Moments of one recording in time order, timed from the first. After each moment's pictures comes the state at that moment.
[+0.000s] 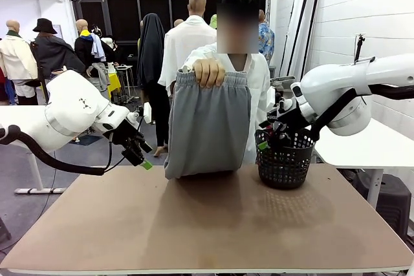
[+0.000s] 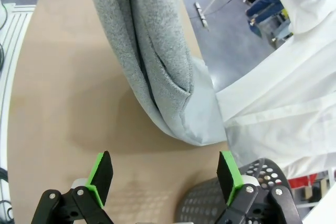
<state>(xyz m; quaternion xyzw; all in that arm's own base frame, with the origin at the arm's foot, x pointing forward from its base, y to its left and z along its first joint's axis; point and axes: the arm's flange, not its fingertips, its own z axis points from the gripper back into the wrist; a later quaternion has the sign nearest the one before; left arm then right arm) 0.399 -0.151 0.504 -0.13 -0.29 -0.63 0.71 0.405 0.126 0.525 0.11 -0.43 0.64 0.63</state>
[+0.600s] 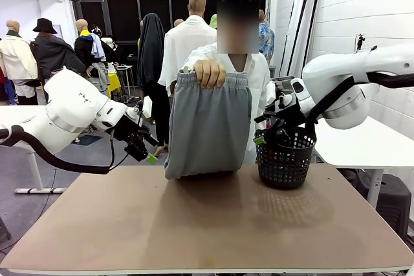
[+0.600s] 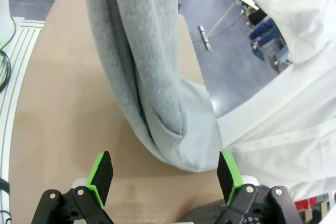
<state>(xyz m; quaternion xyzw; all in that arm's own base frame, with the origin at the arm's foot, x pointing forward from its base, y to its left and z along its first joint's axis) 0.399 -0.158 0.516 -0.15 -0.34 -0.65 0.66 0.409 0.134 0.533 0.15 -0.46 0.64 0.59</state>
